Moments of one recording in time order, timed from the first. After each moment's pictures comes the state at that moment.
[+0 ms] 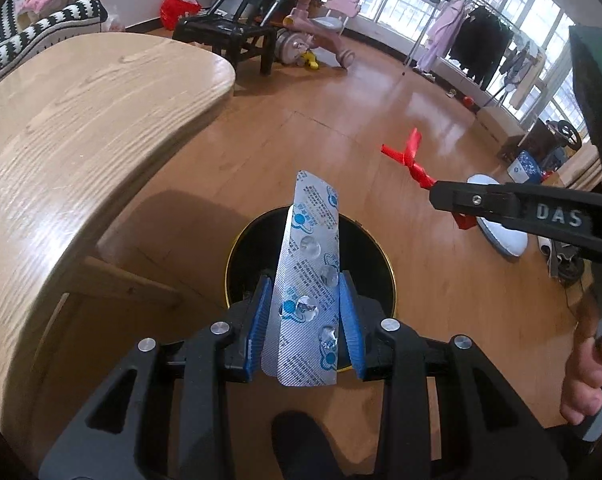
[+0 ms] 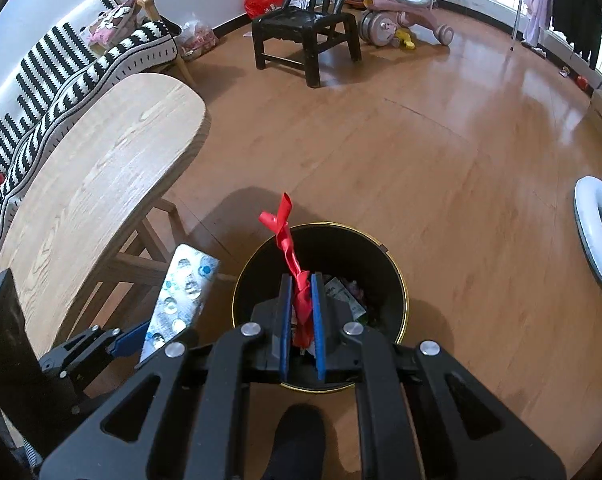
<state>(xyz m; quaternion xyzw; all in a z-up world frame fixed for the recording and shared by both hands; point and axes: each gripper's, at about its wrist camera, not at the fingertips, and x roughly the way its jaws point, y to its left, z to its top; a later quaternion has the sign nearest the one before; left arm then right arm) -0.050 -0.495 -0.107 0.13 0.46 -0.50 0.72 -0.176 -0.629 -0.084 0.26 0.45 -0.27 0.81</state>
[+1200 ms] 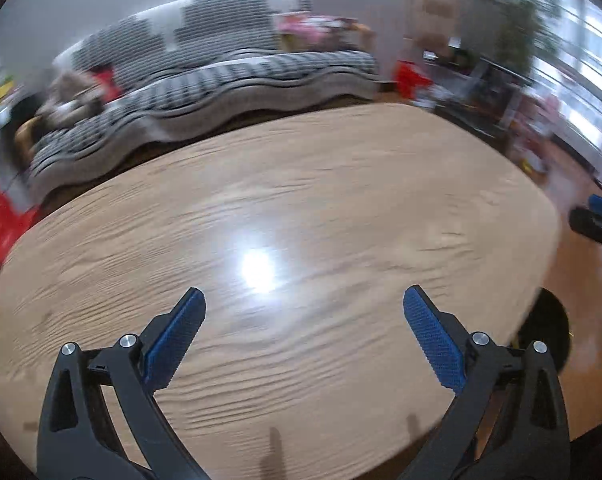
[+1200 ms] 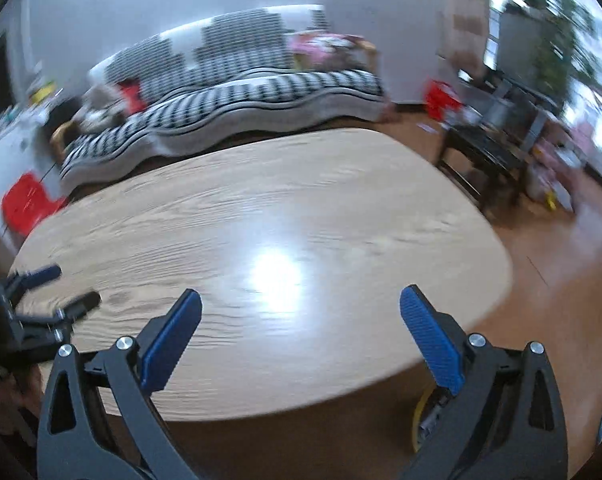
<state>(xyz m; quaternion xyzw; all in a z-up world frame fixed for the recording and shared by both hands) 0.064 -0.140 0.009 0.08 0.38 -0.14 0.91 -0.017 -0.364 0.015 0.05 0.35 -0.05 0.93</state>
